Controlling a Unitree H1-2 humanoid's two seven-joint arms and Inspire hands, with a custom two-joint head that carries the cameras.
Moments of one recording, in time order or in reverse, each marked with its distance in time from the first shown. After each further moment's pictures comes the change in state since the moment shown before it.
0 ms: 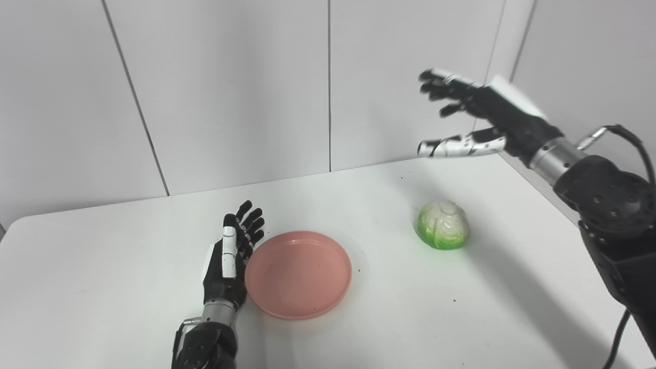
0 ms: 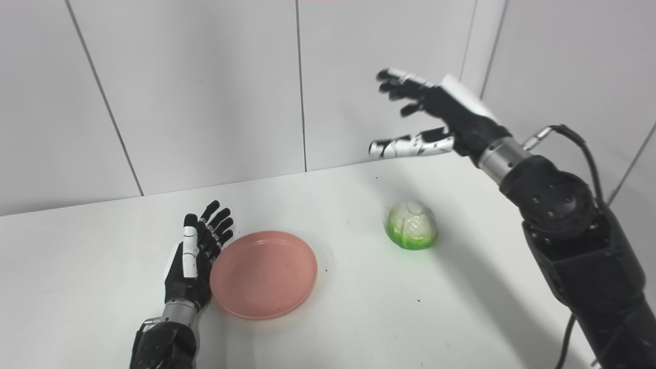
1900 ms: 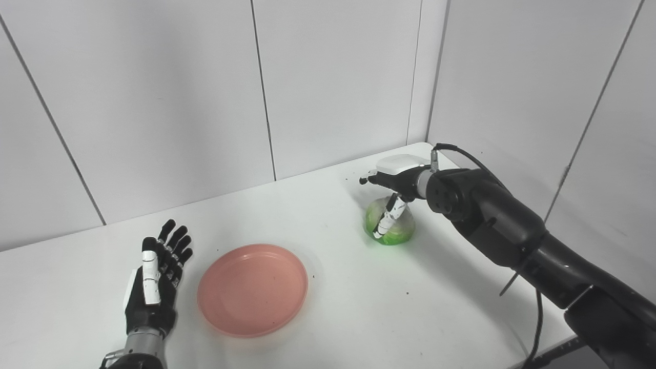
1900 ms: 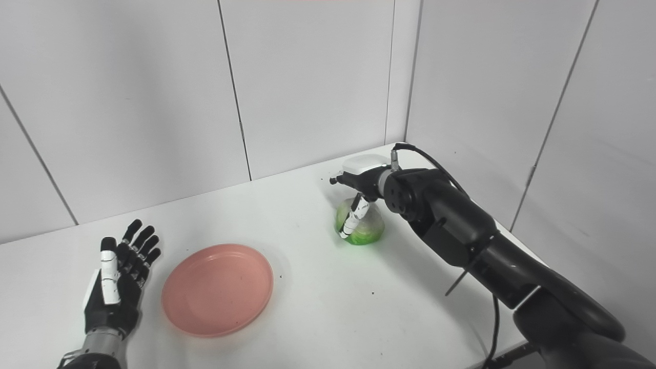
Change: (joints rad) left arm -0.039 0.080 0.049 0.061 -0.055 -0.012 -0.107; right arm -0.117 -0.004 0.361 0.390 -0.659 -0.072 0.320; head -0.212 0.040
